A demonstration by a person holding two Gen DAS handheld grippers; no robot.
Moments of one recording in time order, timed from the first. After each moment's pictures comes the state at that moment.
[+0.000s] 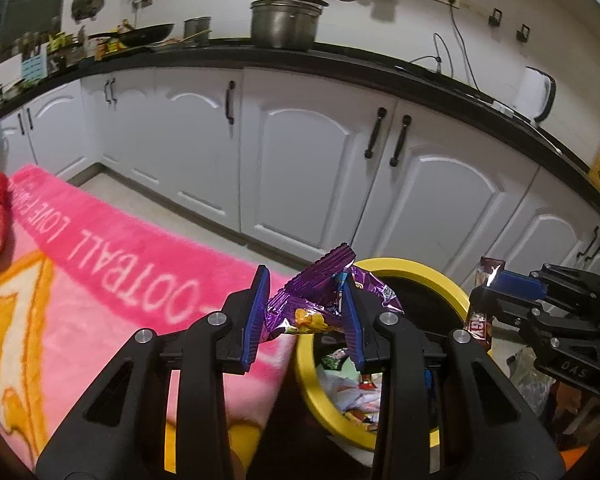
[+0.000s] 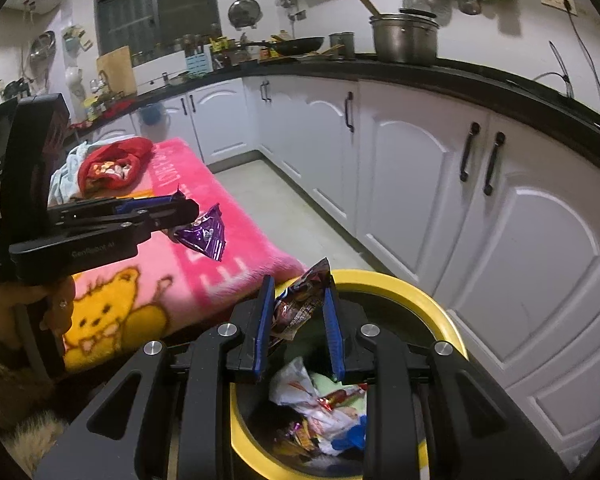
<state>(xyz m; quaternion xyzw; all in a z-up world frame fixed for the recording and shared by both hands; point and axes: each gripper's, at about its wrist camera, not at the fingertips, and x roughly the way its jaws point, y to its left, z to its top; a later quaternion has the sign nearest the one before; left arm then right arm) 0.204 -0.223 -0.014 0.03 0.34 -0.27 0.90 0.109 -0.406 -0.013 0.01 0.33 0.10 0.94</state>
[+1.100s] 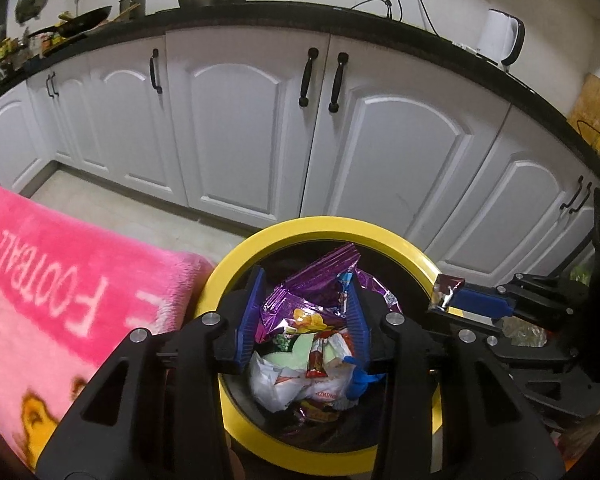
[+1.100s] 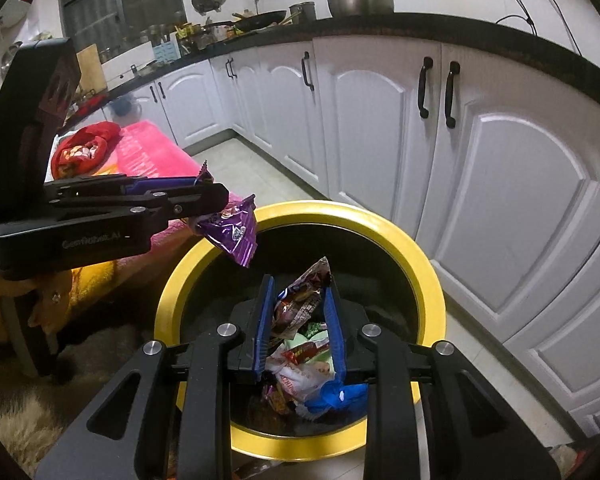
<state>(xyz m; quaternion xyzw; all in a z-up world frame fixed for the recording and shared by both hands) 0.195 -0.311 -0.061 0.08 0.39 -0.33 0.86 0.088 -0.446 -0.076 0.04 0.37 0.06 0.92</state>
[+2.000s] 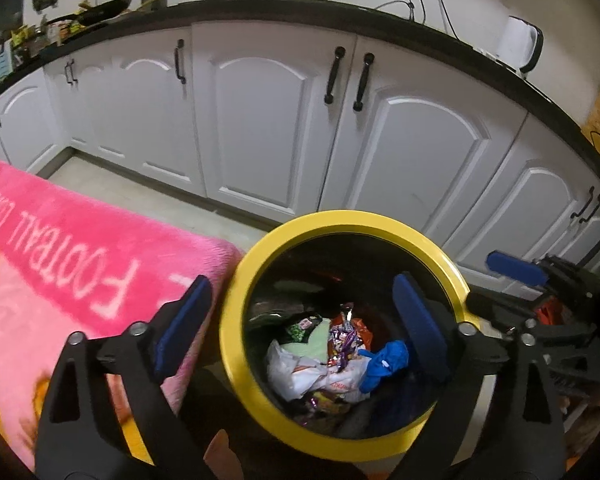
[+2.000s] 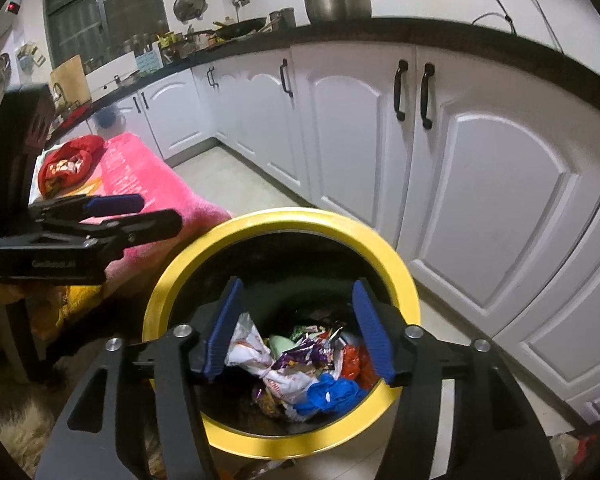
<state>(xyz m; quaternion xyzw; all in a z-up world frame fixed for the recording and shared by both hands) 0.196 -0.282 -0.051 0.07 0.40 -0.29 0.87 0.080 -0.457 -0.058 0.05 0.36 0.03 0.93</state>
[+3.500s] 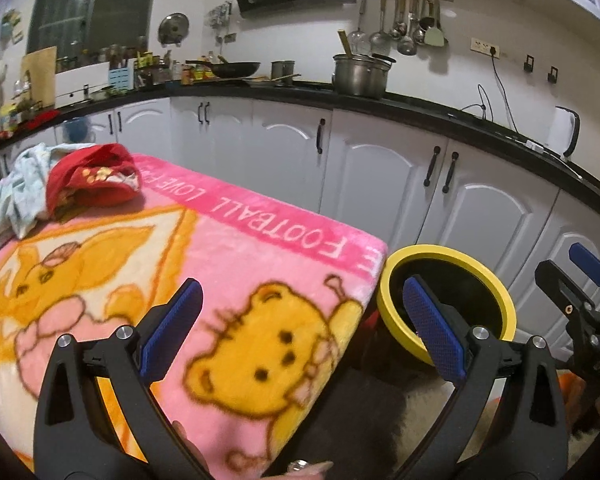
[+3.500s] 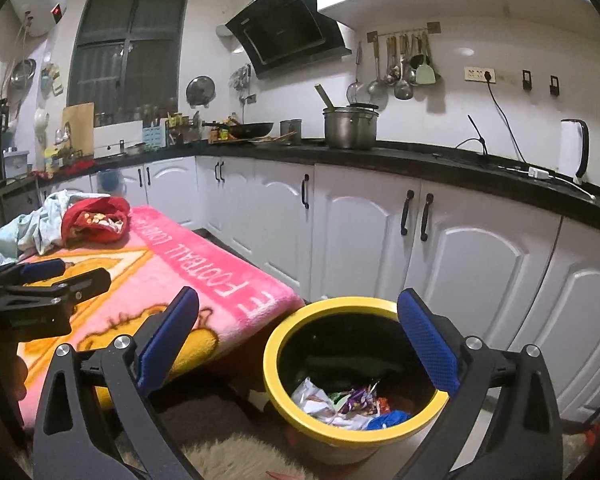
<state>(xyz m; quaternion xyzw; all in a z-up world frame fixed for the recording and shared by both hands) 0.067 -0.086 -0.007 0.00 0.26 -0.14 0.95 -0.017 -0.299 -0.011 0.00 0.17 -0.04 0.98</state>
